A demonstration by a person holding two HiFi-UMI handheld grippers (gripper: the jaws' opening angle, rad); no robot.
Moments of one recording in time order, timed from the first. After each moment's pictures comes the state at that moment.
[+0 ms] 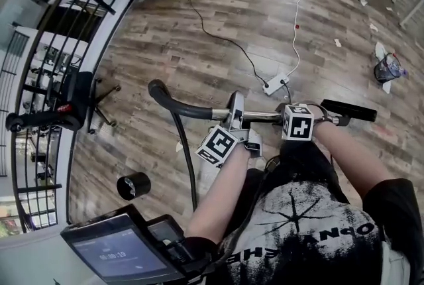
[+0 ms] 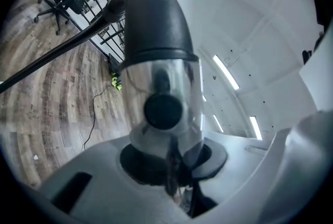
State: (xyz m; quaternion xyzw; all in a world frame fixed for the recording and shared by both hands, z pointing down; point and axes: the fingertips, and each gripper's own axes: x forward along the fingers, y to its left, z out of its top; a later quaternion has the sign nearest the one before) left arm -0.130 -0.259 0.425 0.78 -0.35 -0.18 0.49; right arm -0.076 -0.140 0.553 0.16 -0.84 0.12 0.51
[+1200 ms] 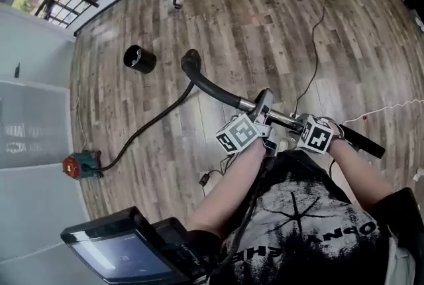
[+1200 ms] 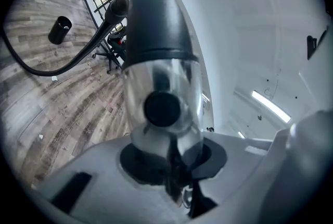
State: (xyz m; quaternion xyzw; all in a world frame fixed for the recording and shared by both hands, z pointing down) left arm -0.061 -0.358 0.441 0.56 -0.63 -0.33 0.43; right arm 0.067 -0.291 0.564 -0.21 -0.82 -0.02 0.53
